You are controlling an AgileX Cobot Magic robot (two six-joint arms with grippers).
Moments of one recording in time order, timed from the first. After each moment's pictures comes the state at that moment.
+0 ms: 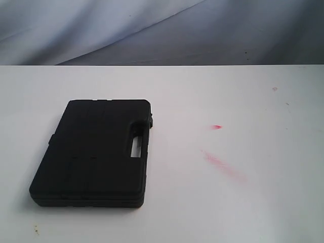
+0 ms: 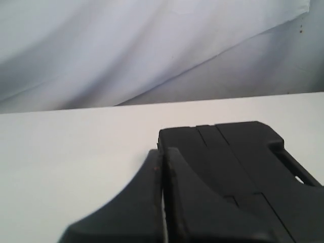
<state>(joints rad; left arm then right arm) -0.15 0.00 0.00 -0.07 0.19 0.06 0.12 0.00 0.00 0.09 0.20 -0.10</state>
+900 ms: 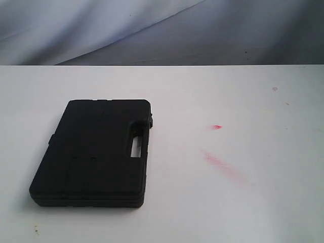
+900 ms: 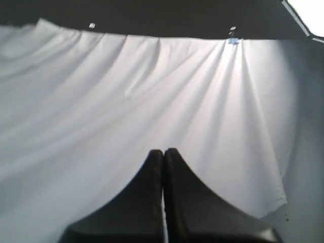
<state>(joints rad) -0.15 0.00 -0.11 0.20 -0.36 -0.18 0.12 0.00 0.00 0.09 0.20 -0.10</state>
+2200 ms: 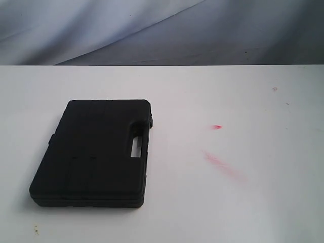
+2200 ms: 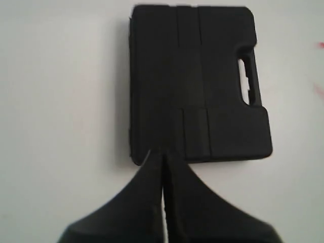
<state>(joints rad) -0.15 1.06 -1.16 -0.14 1.22 -0.10 0.12 0.00 0.00 0.09 0.20 -0.10</state>
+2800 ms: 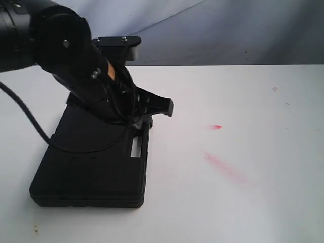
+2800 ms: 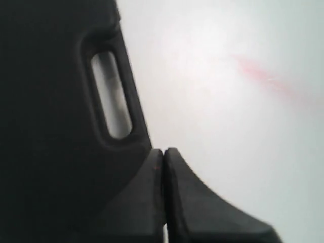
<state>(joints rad) -0.71 1.68 -1.27 -0.01 0.82 -0.44 0.12 0.00 0.00 0.09 0.20 -0.10</state>
